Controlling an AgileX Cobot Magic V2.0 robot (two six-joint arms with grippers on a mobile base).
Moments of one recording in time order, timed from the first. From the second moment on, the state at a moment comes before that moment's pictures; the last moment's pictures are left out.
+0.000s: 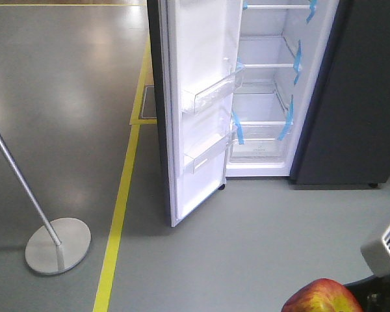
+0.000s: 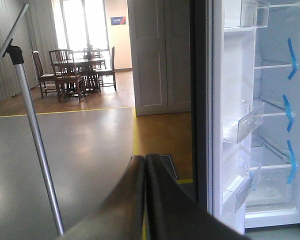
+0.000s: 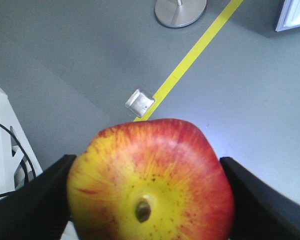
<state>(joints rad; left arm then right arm) -0.01 -0.01 0.02 0.01 0.02 -0.04 0.41 0.72 -0.63 0.50 0.98 -0.33</state>
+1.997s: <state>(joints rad) -0.01 -0.01 0.02 0.01 0.02 -0.04 0.41 0.72 -0.63 0.50 0.98 -0.33</state>
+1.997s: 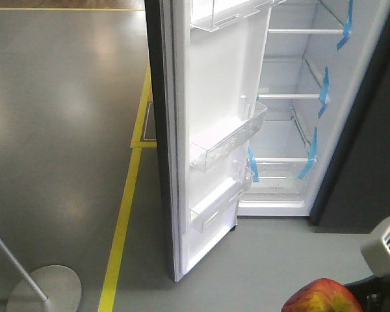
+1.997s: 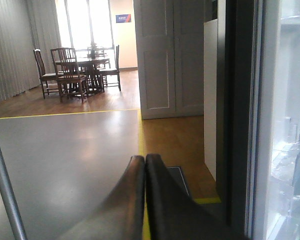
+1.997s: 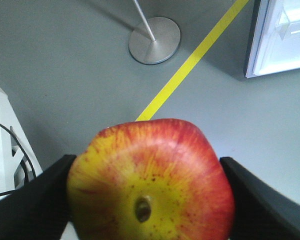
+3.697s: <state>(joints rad) -0.01 -0.01 0.02 0.01 0.02 -0.04 0.41 0.72 -0.63 0.50 0.98 -0.33</state>
